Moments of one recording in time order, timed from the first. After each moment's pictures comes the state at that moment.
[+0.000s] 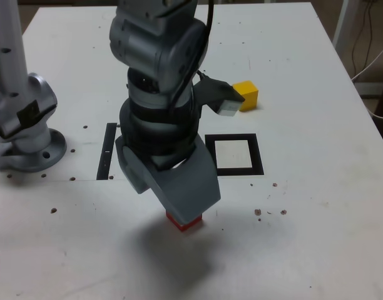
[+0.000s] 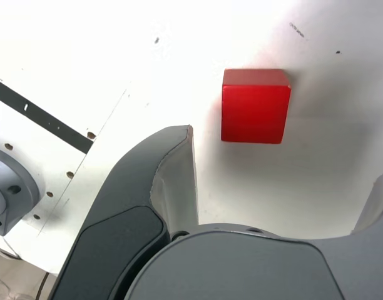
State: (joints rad) arm -0.63 1.87 -1.37 1.20 0.08 0.24
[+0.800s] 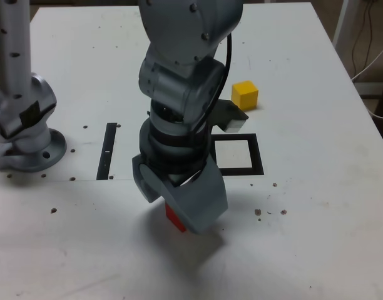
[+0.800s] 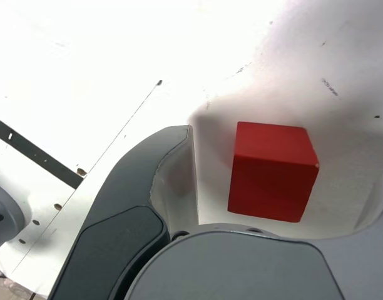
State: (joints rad) arm -0.57 1.95 -1.27 1.07 0.09 0.25
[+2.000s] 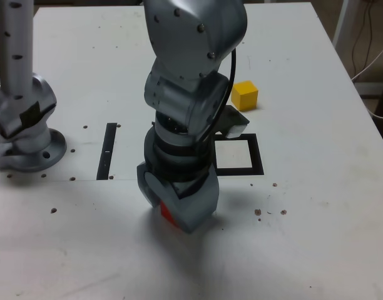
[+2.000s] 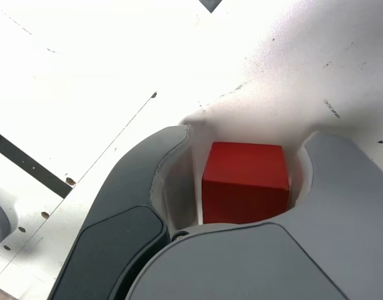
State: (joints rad) arm -0.57 1.99 -1.26 1.04 0.11 0.20
